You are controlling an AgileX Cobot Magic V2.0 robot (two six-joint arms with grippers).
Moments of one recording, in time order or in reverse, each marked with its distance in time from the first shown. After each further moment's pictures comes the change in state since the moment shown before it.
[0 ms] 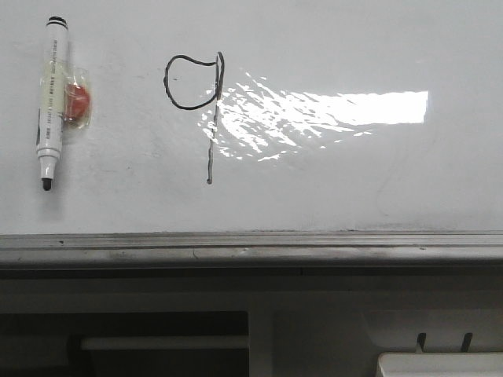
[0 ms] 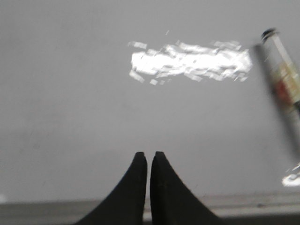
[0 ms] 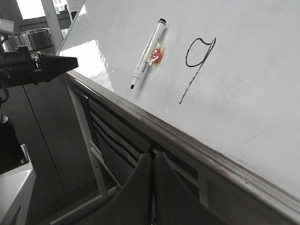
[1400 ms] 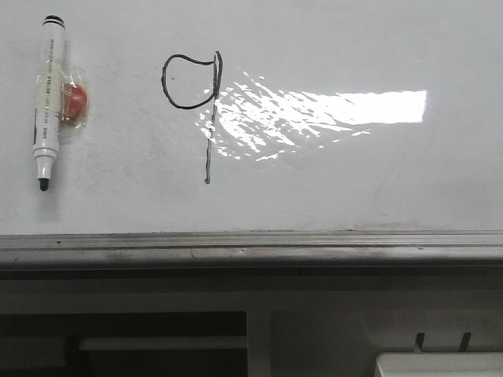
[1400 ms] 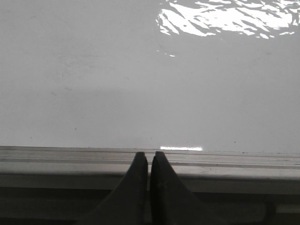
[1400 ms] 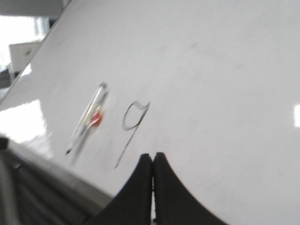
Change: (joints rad) left arm 0.078 0.000 0.000 0.011 0.105 0.000; right arm -0.359 0.007 0.094 -0.038 -0.358 -0.003
